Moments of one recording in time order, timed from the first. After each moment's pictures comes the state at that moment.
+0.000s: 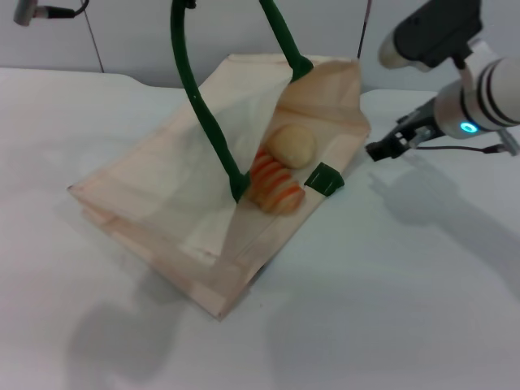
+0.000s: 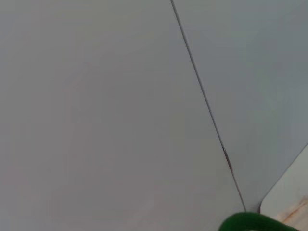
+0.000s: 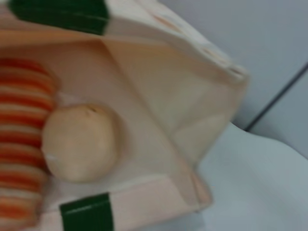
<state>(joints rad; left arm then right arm) -0.55 -2.03 1.34 1.77 -0.58 -1.14 0.63 0.93 2.02 -1.54 -0.72 0.56 0.83 -0.54</state>
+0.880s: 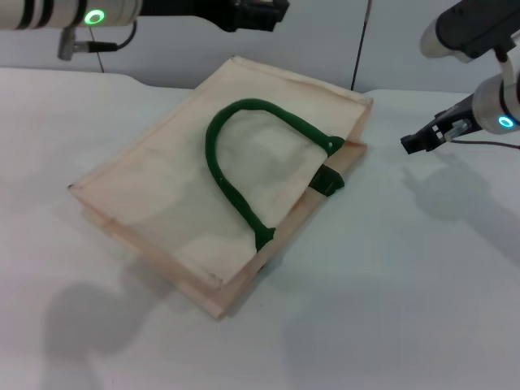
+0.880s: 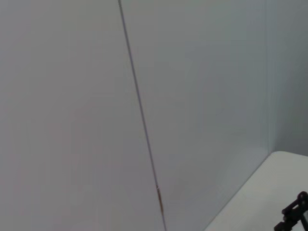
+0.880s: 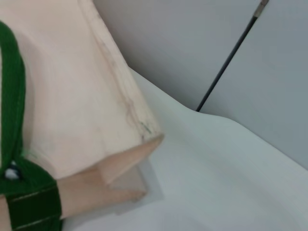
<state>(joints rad) -0.54 -2.03 1.27 1.54 -1.02 -1.06 0.89 0.88 2.02 -1.40 -0.77 0.44 0.88 -0.53</state>
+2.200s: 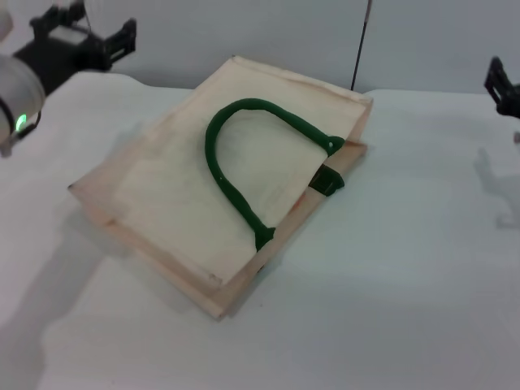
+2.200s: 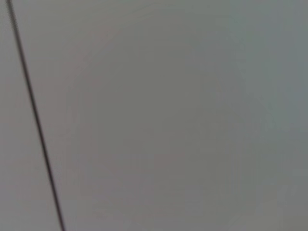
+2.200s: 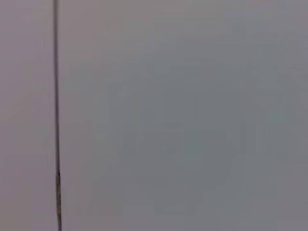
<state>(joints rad) -0.32 -2.04 1.36 1.02 -2.09 -0.46 2.02 0.42 2.03 -1.90 -0.66 0.74 -0.56 -0.17</state>
